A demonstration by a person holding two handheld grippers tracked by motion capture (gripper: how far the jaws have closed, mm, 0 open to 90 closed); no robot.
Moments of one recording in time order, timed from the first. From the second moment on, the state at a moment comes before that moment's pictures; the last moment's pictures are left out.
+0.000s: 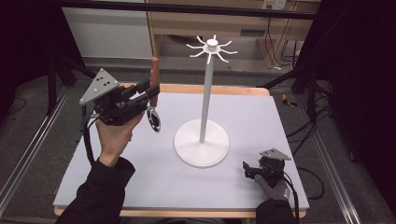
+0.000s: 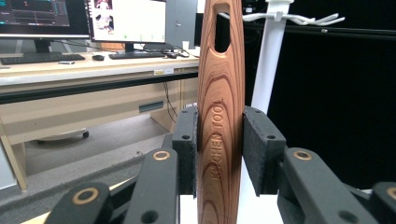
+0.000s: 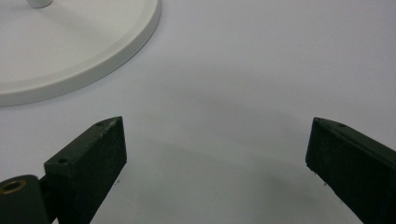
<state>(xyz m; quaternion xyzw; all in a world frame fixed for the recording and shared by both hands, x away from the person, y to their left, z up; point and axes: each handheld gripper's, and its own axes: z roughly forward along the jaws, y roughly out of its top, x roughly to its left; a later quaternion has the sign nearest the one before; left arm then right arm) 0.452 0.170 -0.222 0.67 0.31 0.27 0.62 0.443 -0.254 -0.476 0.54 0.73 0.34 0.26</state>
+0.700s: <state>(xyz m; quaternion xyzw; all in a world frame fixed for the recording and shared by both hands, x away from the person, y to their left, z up) 0.455 0.138 -0.208 0.68 0.29 0.27 0.62 0.444 -0.255 -0.476 0.54 0.73 0.34 0.26</state>
